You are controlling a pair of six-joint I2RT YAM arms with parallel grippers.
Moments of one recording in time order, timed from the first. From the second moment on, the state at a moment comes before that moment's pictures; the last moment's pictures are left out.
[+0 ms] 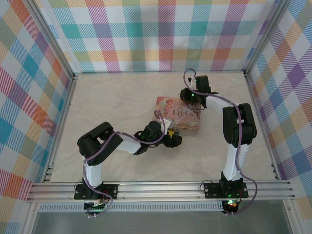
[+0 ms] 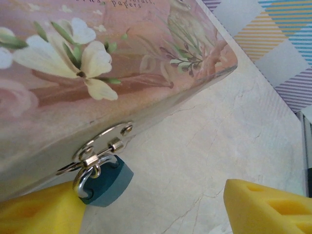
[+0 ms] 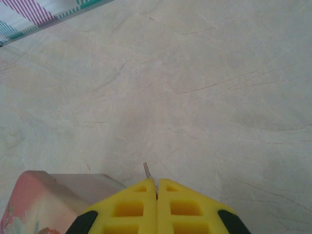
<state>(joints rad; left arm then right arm) -0.85 1.90 0.76 0.71 0.31 -0.52 0.25 1.99 1.34 -0.06 -0.37 0.39</state>
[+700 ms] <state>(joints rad) -0.84 1.94 0.79 0.76 0.32 -0.58 0.23 1.84 1.32 -0.23 -0.23 0.38</state>
